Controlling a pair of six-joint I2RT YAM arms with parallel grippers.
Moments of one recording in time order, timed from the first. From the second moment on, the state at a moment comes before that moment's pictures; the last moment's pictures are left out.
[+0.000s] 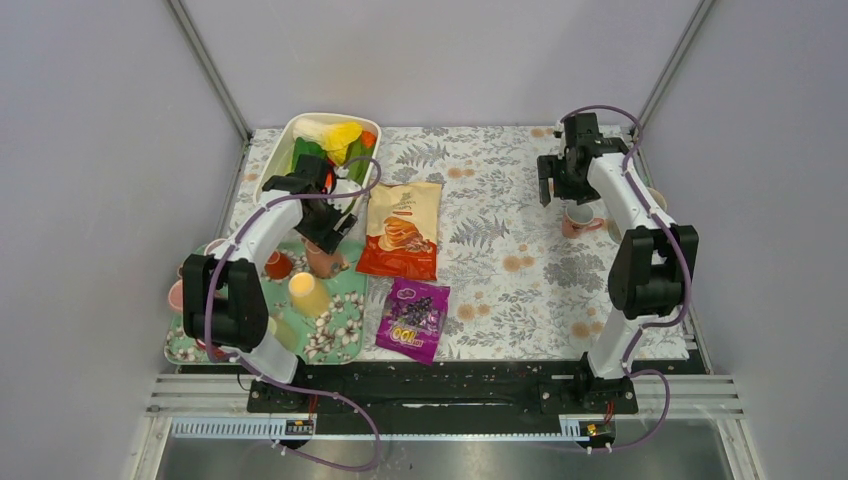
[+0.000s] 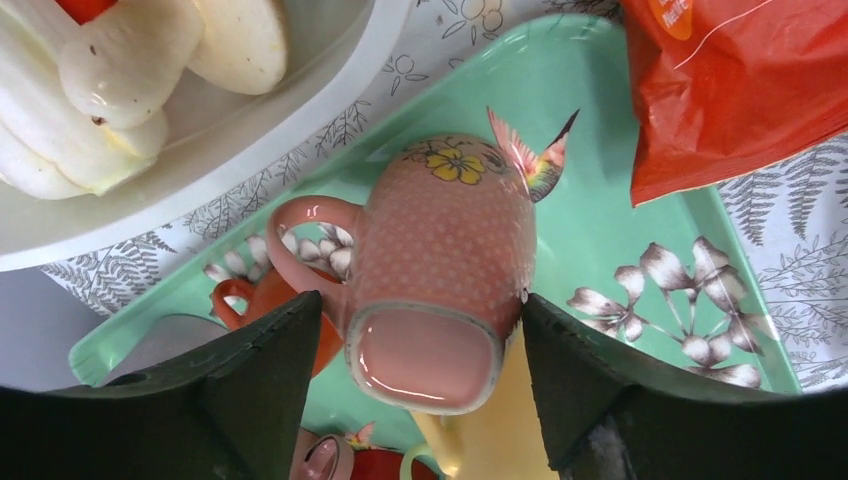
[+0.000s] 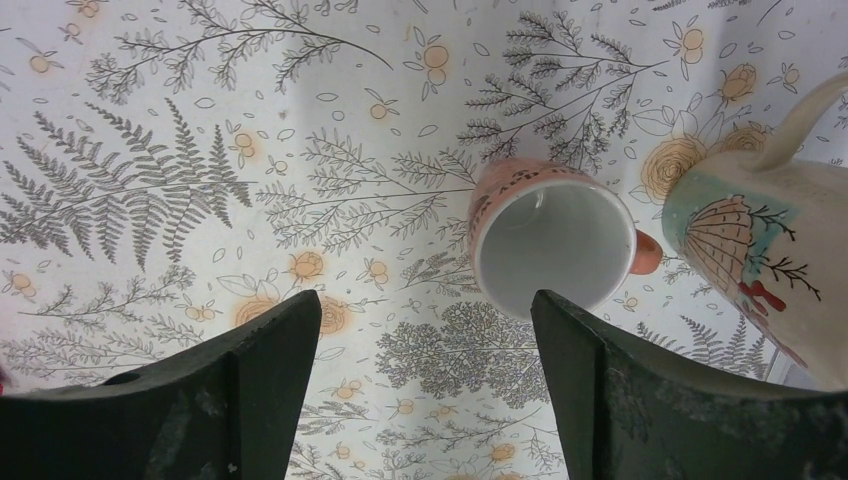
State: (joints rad) left arm -0.16 1.60 1.25 -0.88 0.01 0.47; right arm 0.07 1.83 1.60 -0.86 0.07 0.03
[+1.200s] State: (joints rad) left arm -0.17 1.69 1.30 -0.95 0.05 0.39; right arm 0.13 1.69 1.60 -0.87 0.04 0.03
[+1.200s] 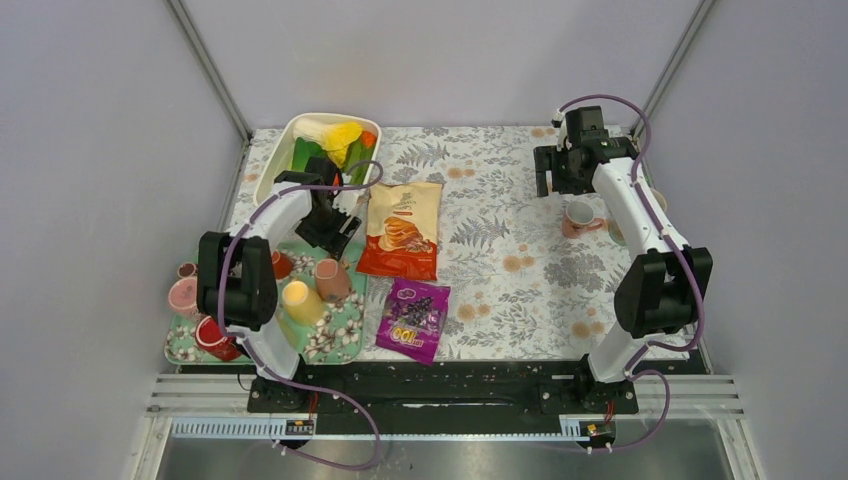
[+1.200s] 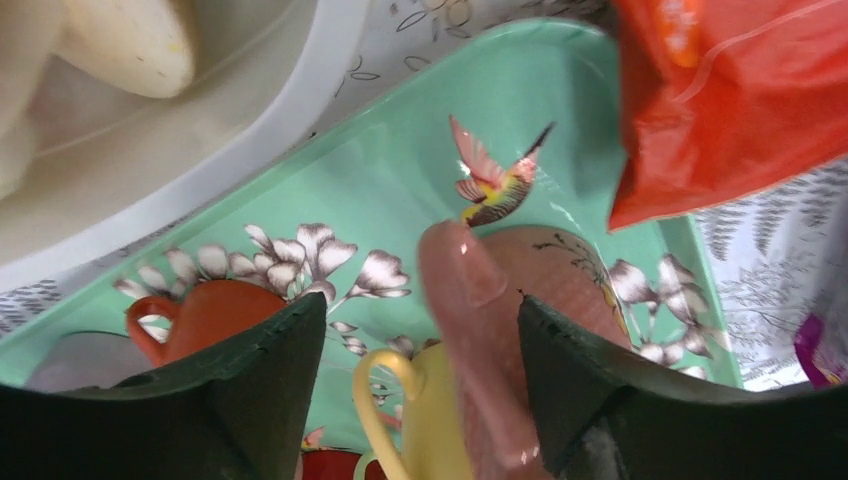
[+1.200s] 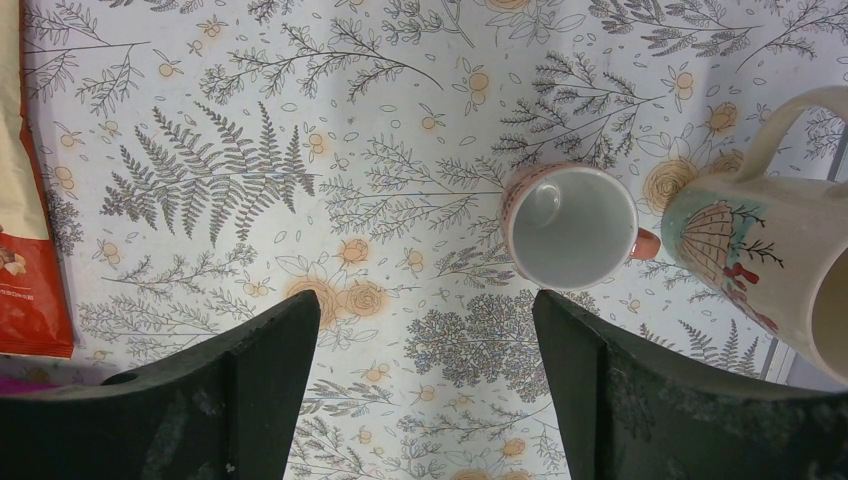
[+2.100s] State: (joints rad) left arm -0.39 1.68 1.27 -1.11 0.19 0.43; right arm 0.13 1.69 1.60 -0.87 0.04 0.02
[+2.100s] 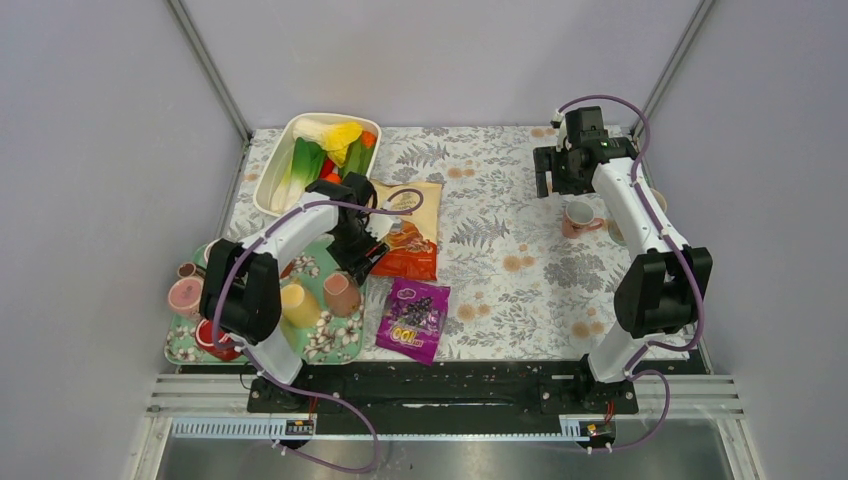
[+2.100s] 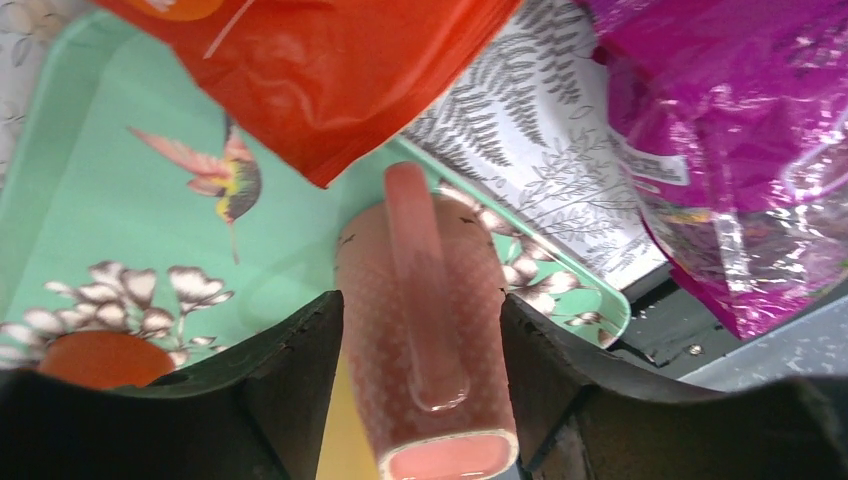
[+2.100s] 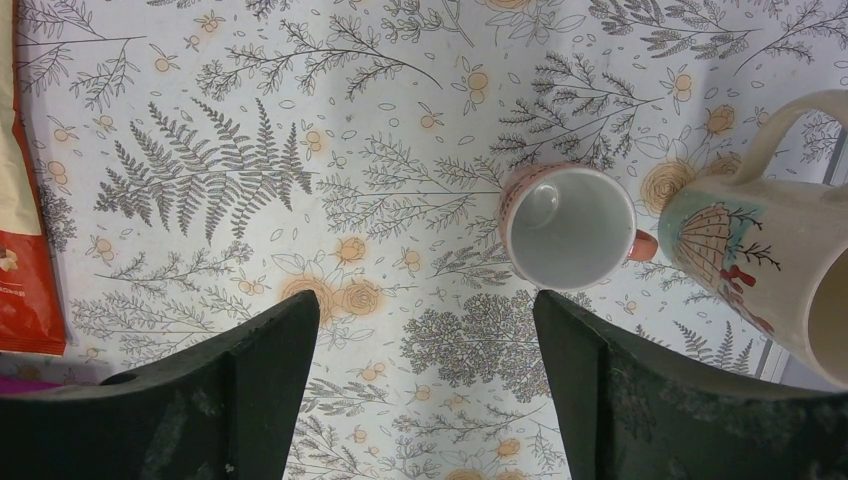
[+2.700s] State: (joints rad) left arm -0.46 1.66 1.17 -0.96 0.04 0.44; right arm 0.14 1.69 1.58 -0.86 -0.01 0.01
